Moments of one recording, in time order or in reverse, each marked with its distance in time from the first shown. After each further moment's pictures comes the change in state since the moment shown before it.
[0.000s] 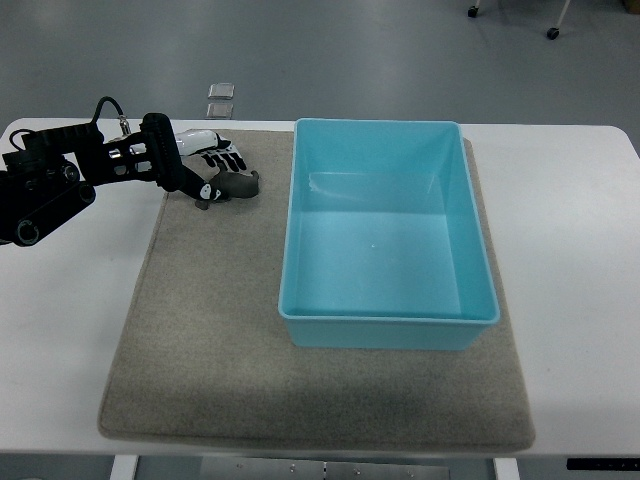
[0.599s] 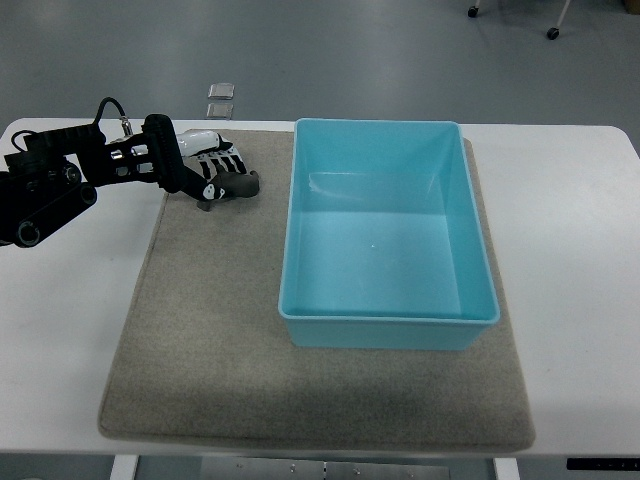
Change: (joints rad) left arm -0.001 0.000 0.001 -0.004 0.000 0.003 0.002; right arm 0.000 0.000 0.001 0.000 0.000 0.000 0.000
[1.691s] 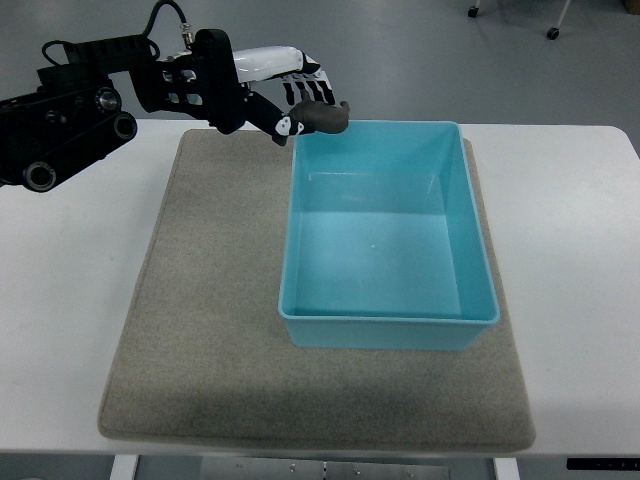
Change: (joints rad) left arm -0.211 -0.023 -0.015 -0.281 -0.006 0.004 0.011; right arm 0.000 0.000 0.000 0.000 0.000 0.000 0.000
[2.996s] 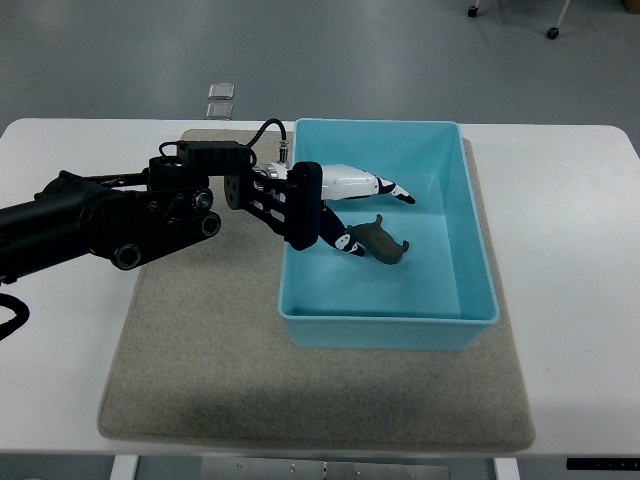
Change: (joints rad) left arm 0.084 -0.172 0.176 -0.002 0.044 0.064 -0.003; right arm 0.000 0.000 0.000 0.000 0.000 0.000 0.000
